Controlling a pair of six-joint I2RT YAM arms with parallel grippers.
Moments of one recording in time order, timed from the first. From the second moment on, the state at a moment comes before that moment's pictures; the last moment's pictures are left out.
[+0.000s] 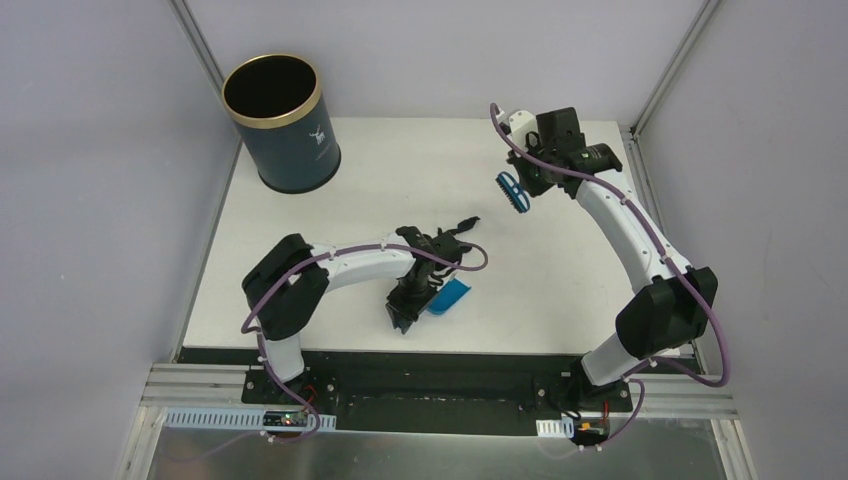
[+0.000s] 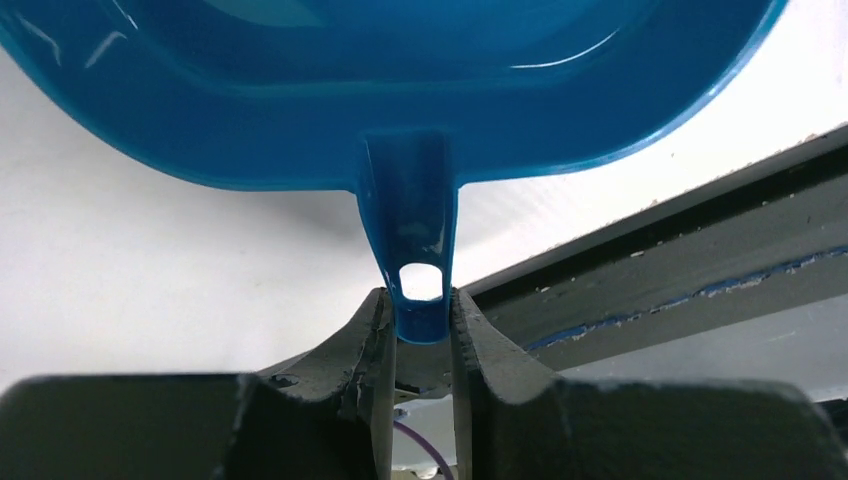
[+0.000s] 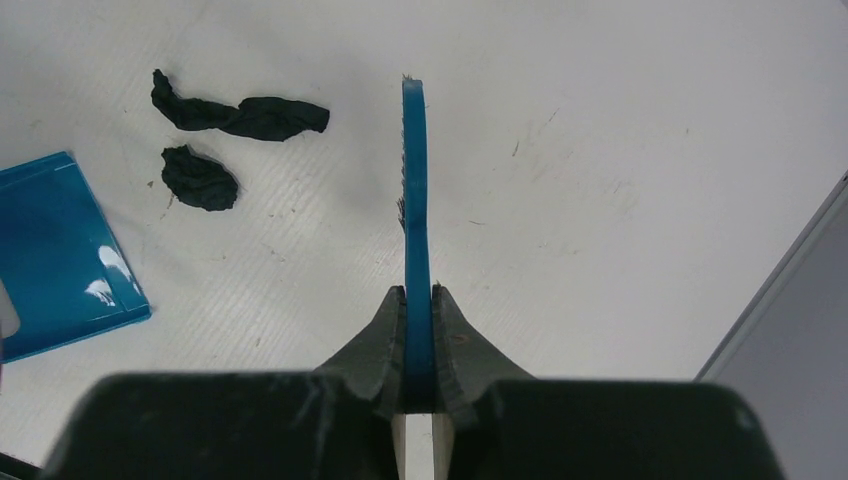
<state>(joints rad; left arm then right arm) -0.93 1.79 1.22 -1.06 0.13 -0.28 0.35 1.57 1.56 -0.84 -0.05 -0.37</state>
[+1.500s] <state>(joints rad) -1.05 1.51 1.17 -0.93 -0.07 -0.46 0.36 1.87 1.78 -0.84 -0.17 -0.43</state>
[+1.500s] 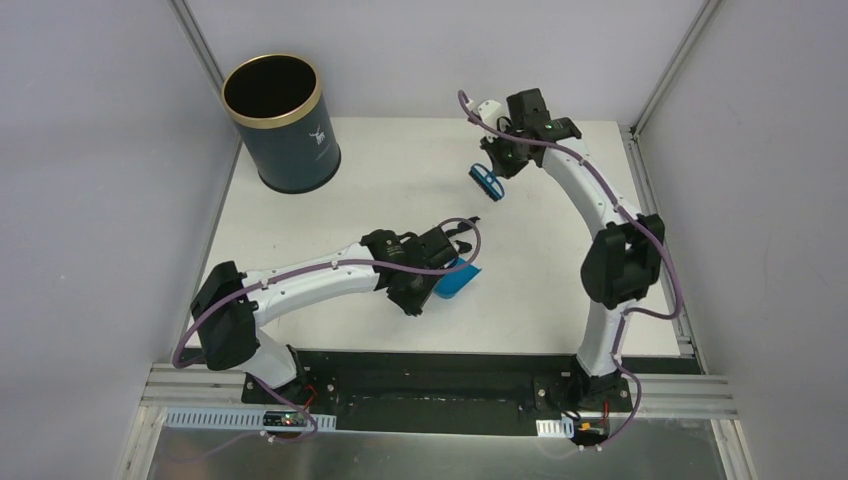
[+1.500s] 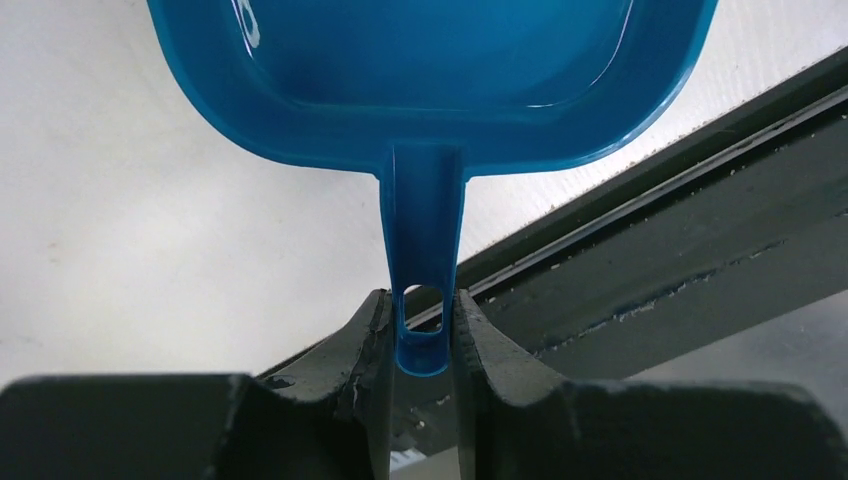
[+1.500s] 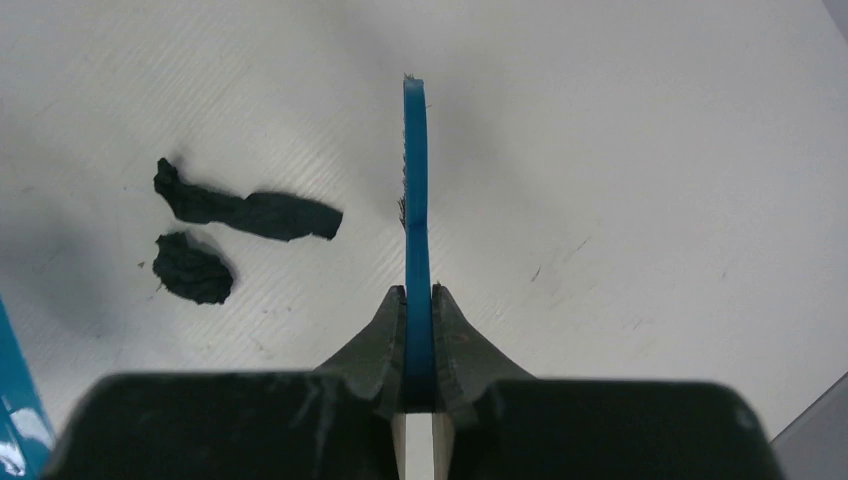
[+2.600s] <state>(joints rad) -1.01 1.78 1.24 -1.01 -0.02 -0.44 0.63 2.03 1.85 -1.12 -0.16 -0.61</state>
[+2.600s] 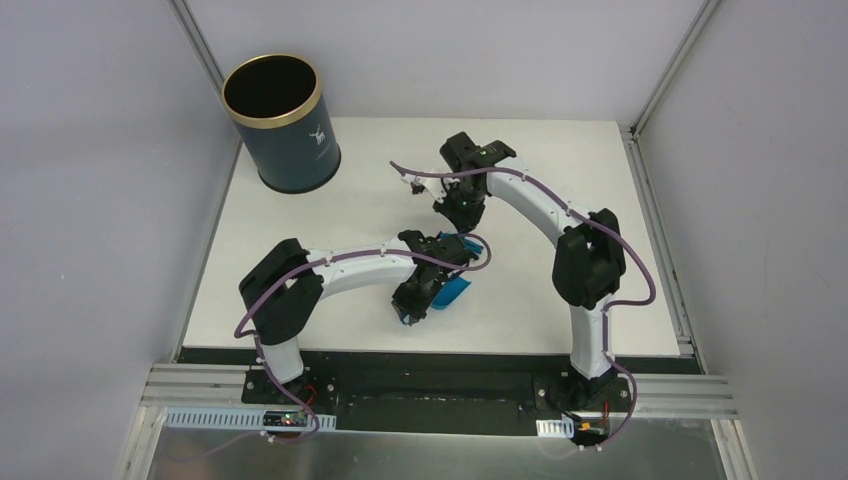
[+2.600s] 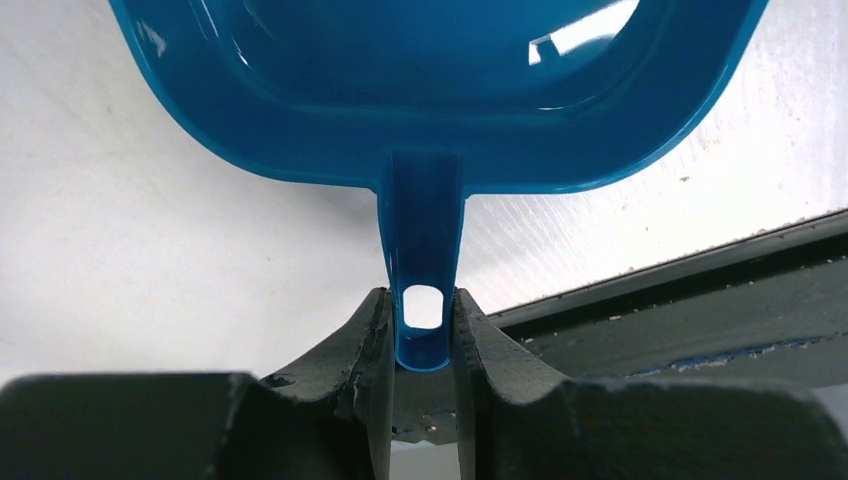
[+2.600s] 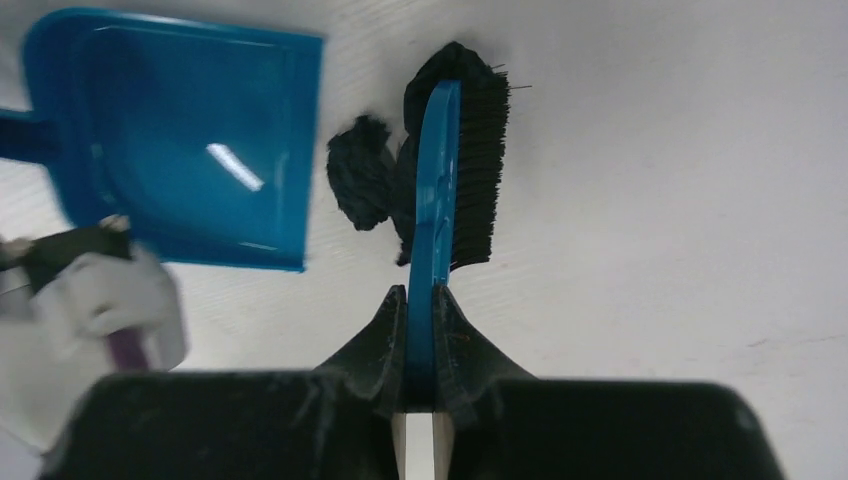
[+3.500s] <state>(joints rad) -1.01 1.62 0.99 -0.75 -0.10 -0.42 0.54 1.97 1.84 -1.30 -0.49 -0.27</state>
